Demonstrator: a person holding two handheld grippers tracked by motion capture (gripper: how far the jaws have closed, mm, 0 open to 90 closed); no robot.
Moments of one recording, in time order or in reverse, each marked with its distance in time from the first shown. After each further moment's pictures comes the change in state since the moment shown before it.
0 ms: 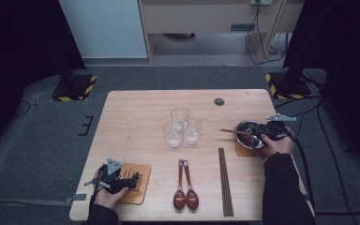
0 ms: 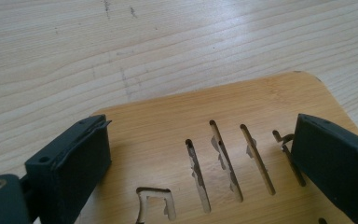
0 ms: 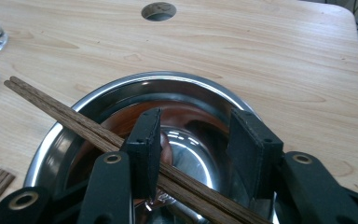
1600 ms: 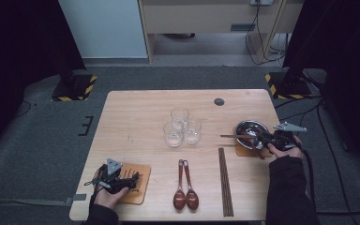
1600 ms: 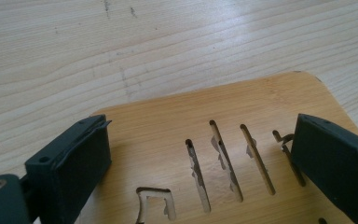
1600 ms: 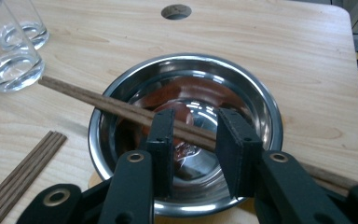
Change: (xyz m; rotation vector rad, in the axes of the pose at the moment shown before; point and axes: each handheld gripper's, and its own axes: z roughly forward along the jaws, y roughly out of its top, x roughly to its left) left arm 0.000 0.000 0.000 0.000 0.000 0.000; right arm 0.011 -0.018 -0.043 -0.032 0.031 -0.001
